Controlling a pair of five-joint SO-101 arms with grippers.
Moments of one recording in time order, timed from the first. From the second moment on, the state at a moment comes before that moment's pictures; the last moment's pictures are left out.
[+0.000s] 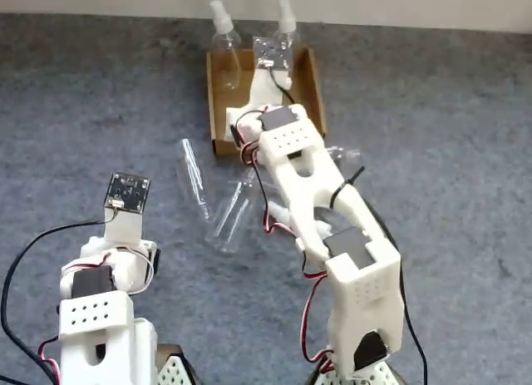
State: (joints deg) left arm -18.4 -65.6 81.9 53.5 -15.3; right arm -28.1 25.1 -13.8 48.1 -21.0
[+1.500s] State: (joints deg) left arm -18.4 -65.6 81.9 53.5 -15.3; right arm -27.0 40.3 -32.7 68.5 46.5
